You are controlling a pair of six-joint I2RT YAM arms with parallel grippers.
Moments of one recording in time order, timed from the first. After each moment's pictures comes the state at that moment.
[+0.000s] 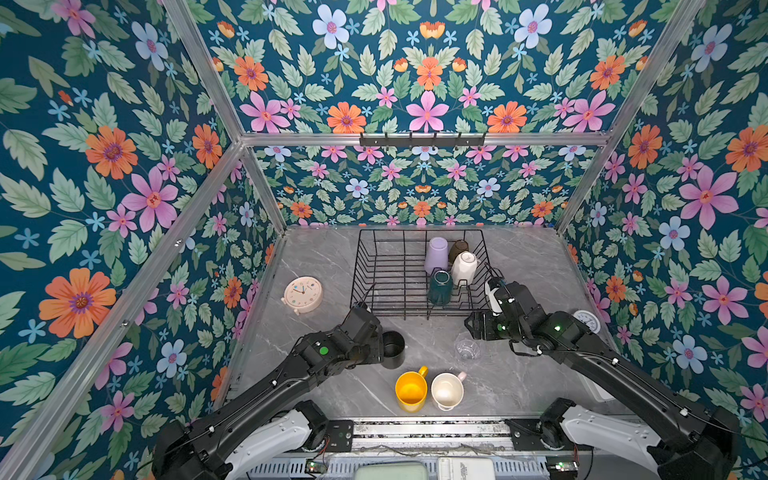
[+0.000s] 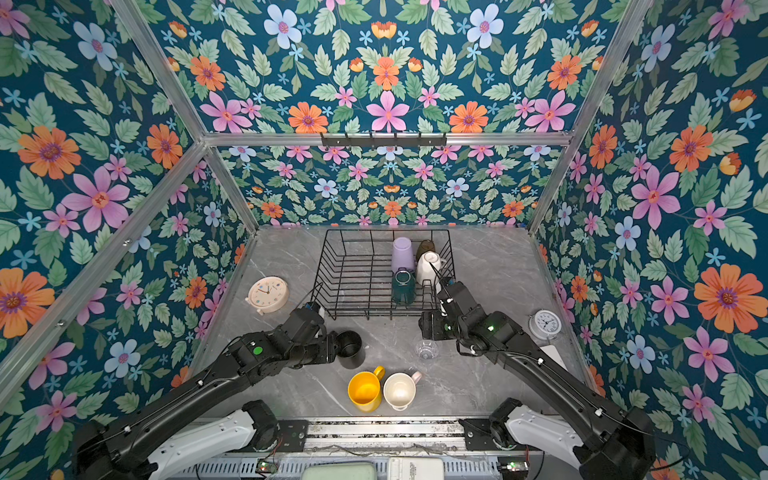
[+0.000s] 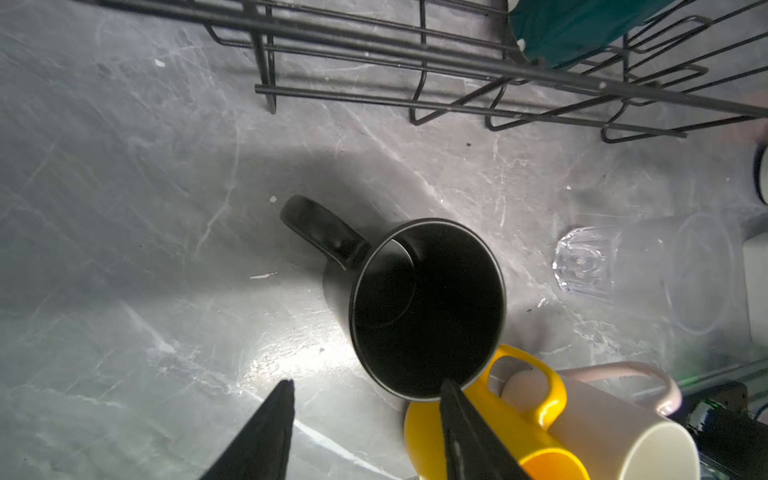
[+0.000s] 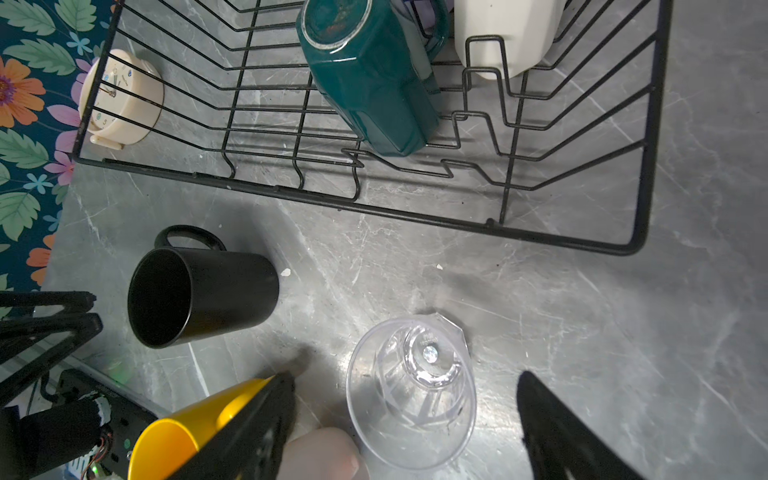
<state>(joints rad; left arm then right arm) -0.82 0.95 0.74 -0.82 -0.09 -0.76 0.65 1.04 0.90 -0.74 0.01 0.53</state>
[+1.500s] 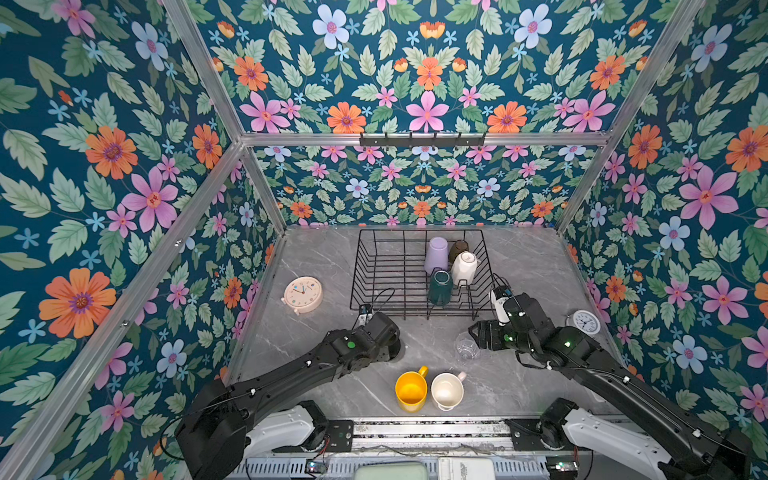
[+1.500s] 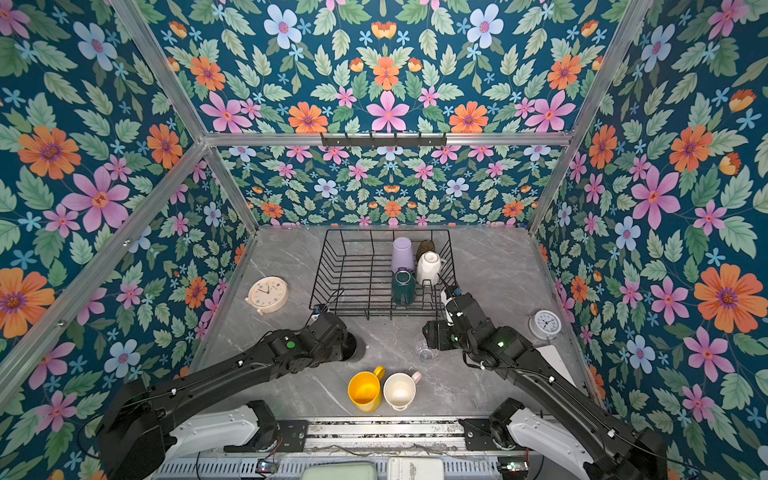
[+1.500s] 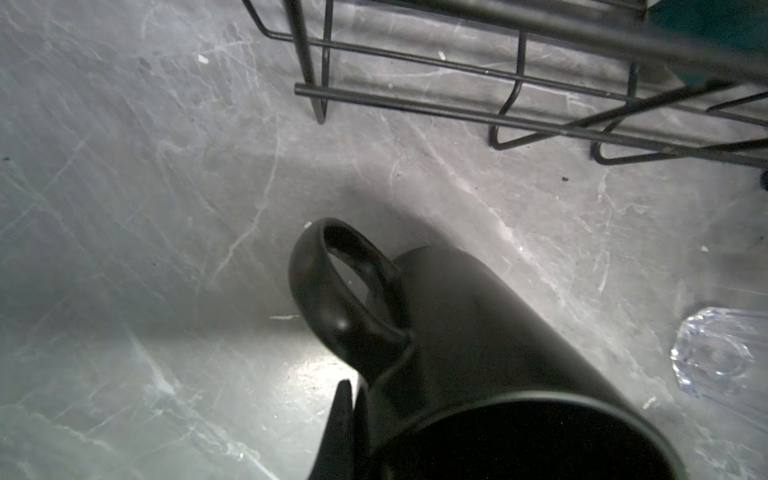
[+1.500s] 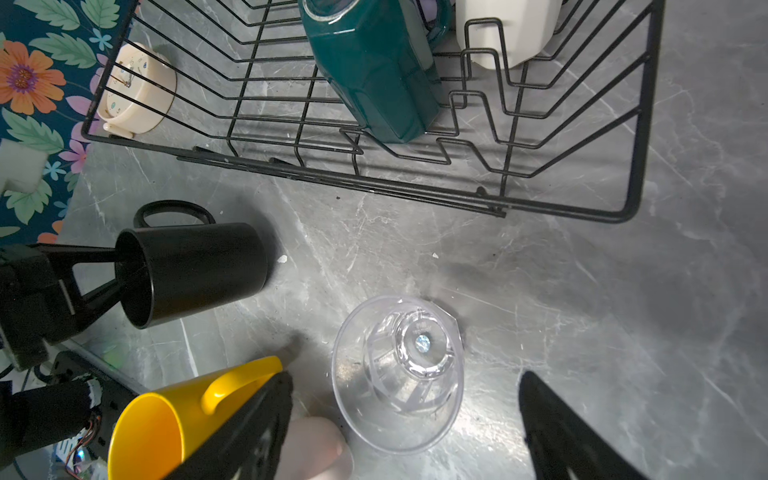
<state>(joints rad) -0.88 1.13 0.68 -0.68 -0.28 -0.87 0.65 0.92 0.78 -0.69 -0.02 0.50</state>
